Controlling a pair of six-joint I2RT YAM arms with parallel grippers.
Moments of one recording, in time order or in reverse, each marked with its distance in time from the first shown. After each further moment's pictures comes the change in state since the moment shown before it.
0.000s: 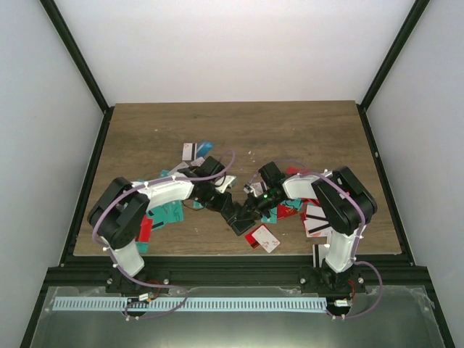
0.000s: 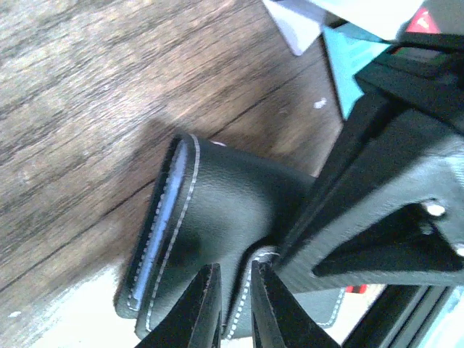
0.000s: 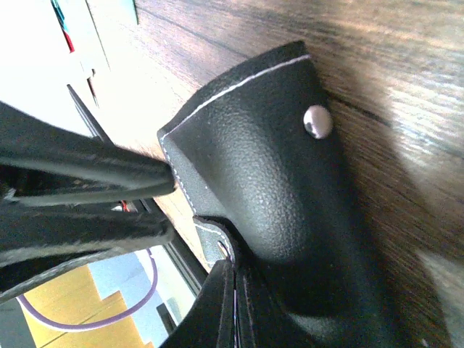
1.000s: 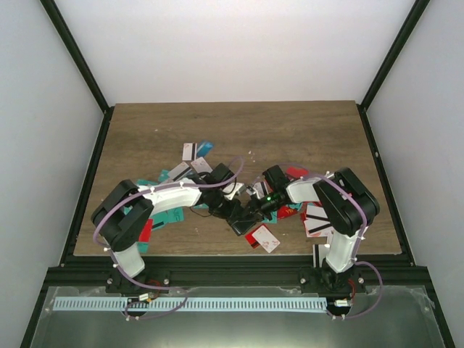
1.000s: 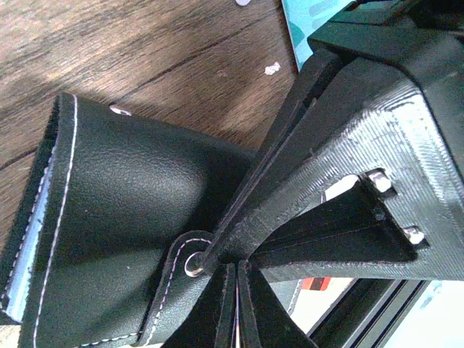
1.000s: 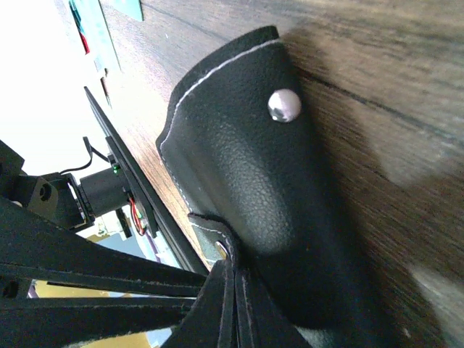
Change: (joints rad) left arm -0.115 0.029 0.003 -0.006 -0.009 -0.128; right arm -0.018 -0.014 -0.090 0.117 -0.041 0.032
